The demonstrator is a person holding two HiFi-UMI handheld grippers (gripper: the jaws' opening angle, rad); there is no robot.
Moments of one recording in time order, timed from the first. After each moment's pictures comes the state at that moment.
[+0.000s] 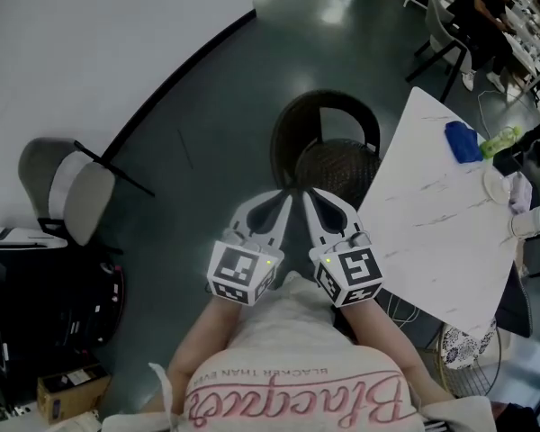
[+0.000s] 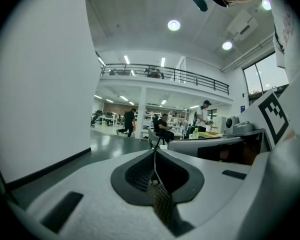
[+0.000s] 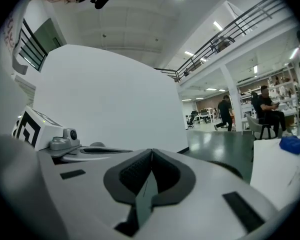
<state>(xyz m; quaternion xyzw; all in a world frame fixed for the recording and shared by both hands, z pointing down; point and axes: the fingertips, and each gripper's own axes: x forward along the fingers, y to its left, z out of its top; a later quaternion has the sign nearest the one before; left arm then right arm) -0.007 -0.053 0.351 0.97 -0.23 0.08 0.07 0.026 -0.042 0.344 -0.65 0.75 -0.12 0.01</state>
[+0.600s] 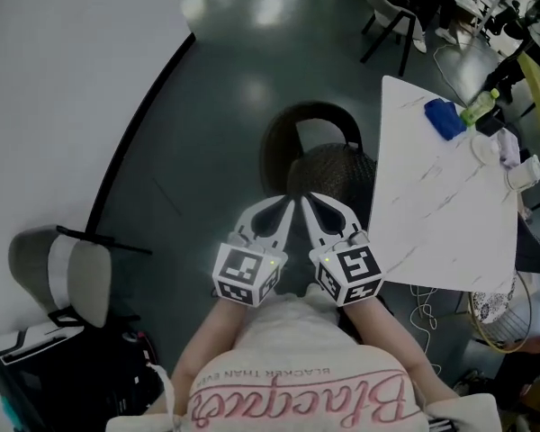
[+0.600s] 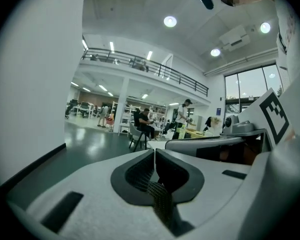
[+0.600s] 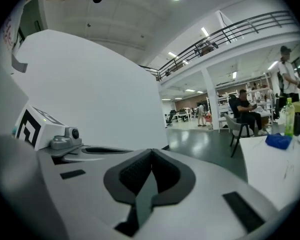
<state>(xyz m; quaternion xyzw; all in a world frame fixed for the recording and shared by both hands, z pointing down) 0.029 -0.151 0.369 0.99 -0.08 0.11 0.09 0.051 -0.137 0.360 -0.74 0.65 -0.15 0.00</state>
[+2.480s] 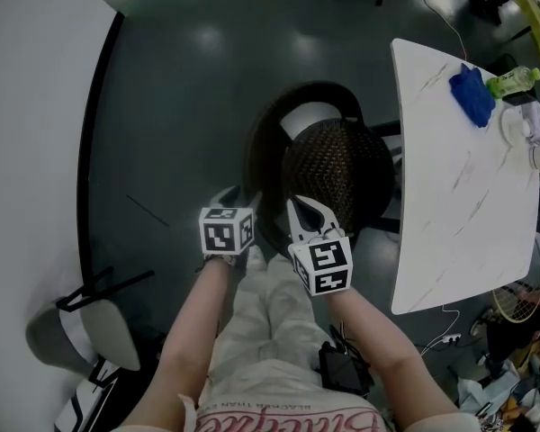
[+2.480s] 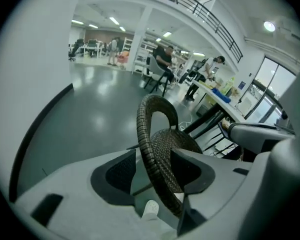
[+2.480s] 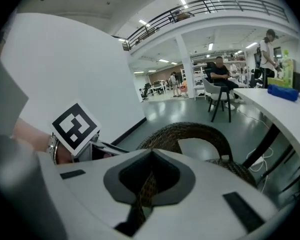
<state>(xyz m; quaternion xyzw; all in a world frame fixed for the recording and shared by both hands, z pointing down) 0.133 -0.376 0.671 0.87 -0.08 0.44 0.22 0.173 -0.295 0.593 -0.79 0.52 -0.32 -0.05</state>
